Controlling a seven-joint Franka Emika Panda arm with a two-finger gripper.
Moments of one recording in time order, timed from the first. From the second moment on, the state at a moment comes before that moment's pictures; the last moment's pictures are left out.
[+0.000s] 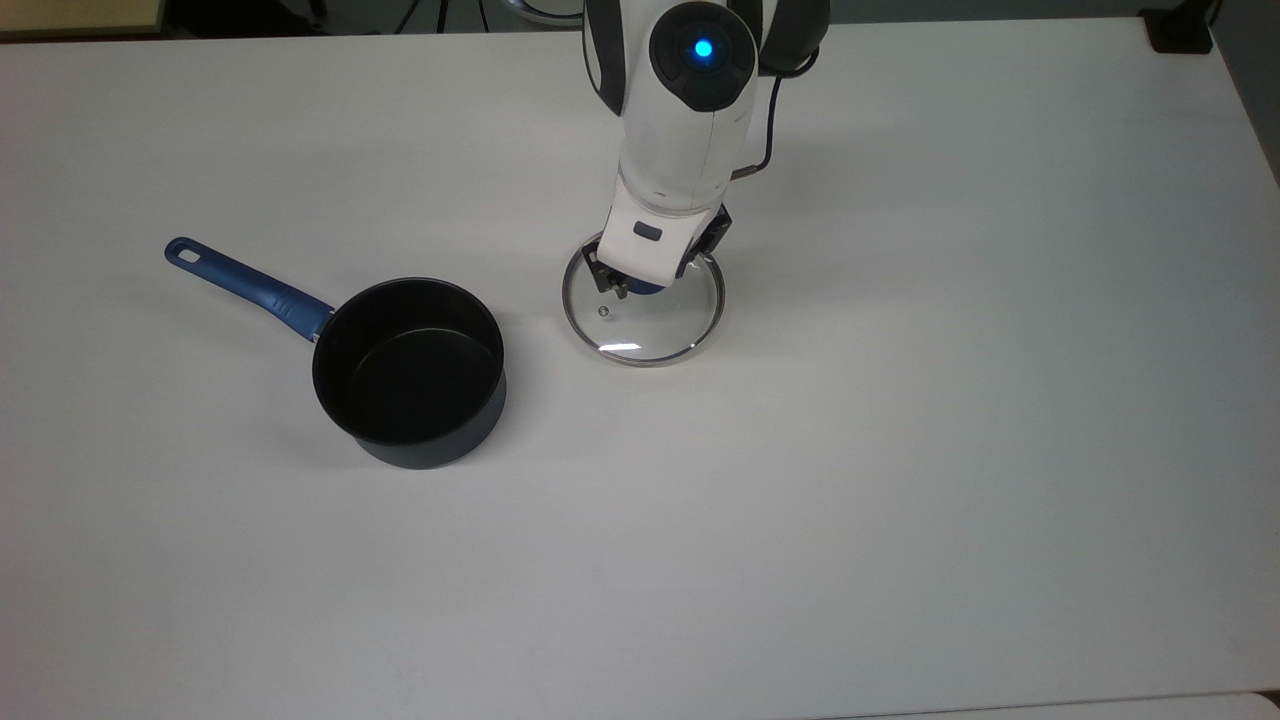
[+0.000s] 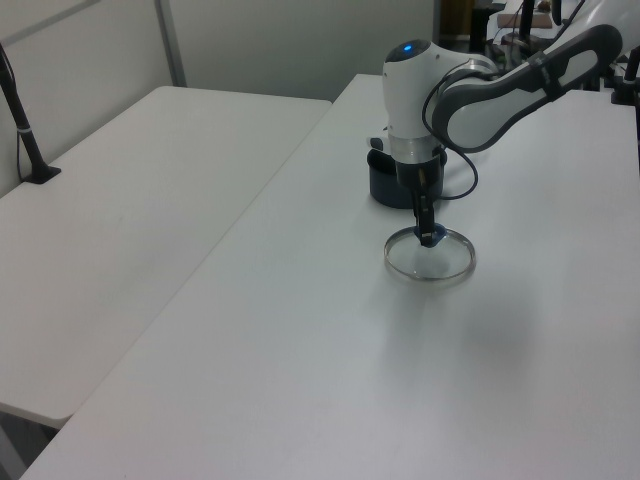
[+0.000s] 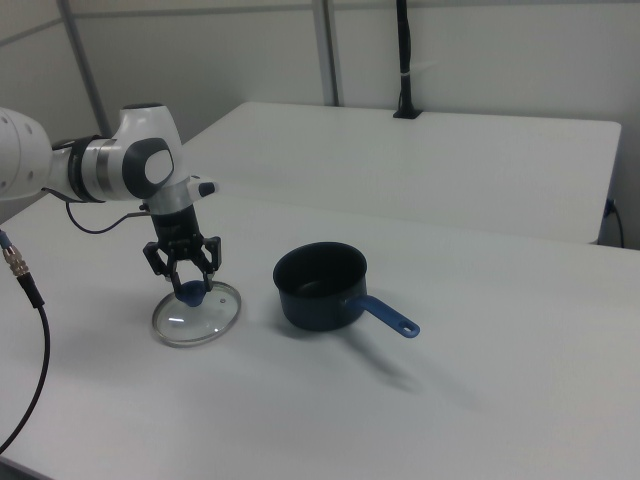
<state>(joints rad) 0.24 0.36 -0.01 -1.77 -0.07 2.03 -0.19</state>
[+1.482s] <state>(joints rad) 0.19 0.24 -0.11 -1.62 -0.06 1.91 -0.14</state>
